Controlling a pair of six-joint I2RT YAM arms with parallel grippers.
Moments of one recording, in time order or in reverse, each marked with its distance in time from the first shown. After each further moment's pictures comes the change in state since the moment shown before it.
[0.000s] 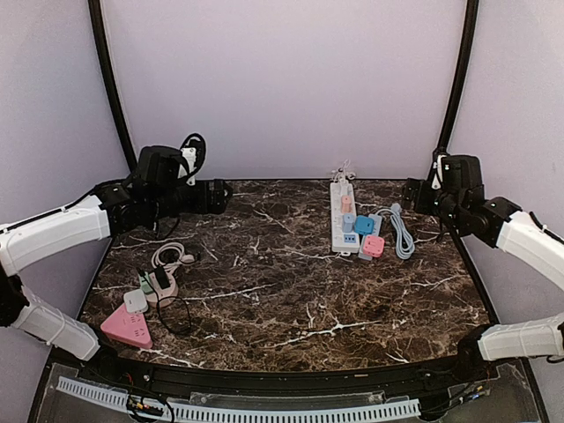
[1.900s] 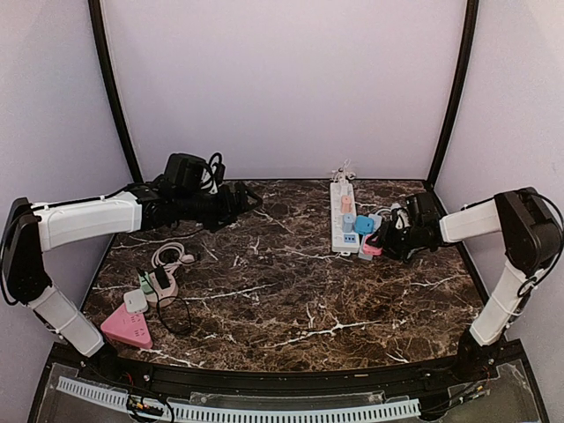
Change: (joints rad) left arm 0.036 0.216 0.034 0.108 0.459 -0.480; right arm -0.182 0.647 -0.085 0.353 -0.773 0.355
